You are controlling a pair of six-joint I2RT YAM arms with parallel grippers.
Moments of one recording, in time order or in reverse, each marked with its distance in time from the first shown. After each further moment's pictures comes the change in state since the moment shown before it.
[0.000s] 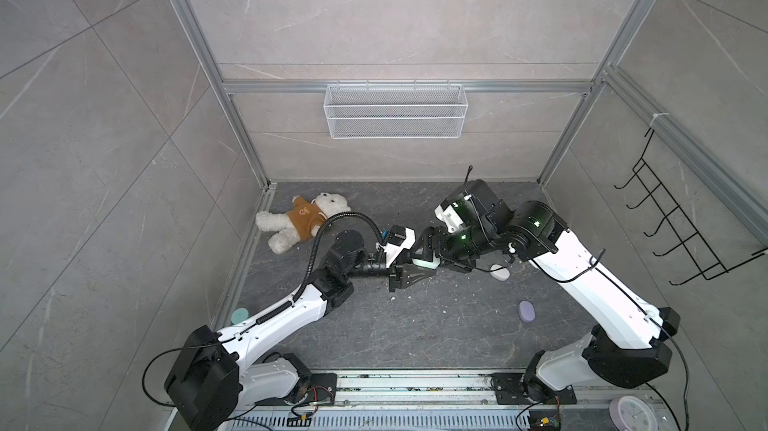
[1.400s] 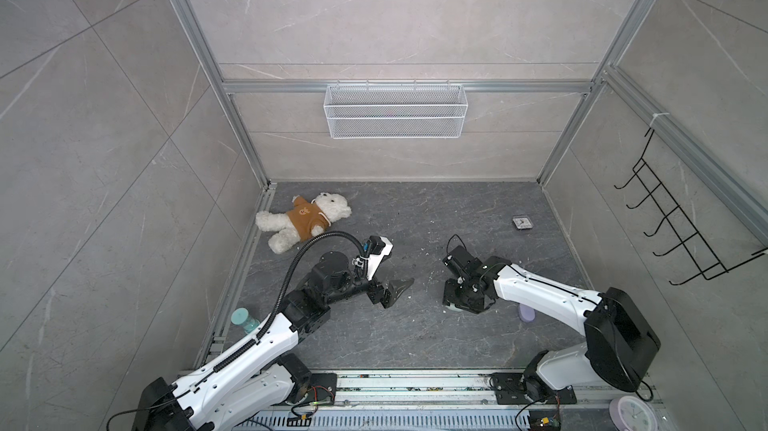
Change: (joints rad) left arm -0.003 -0.312 -0.130 -0.444 -0.550 0.006; right arm -0.147 -0.029 -1.007 0.567 0.245 -0.018
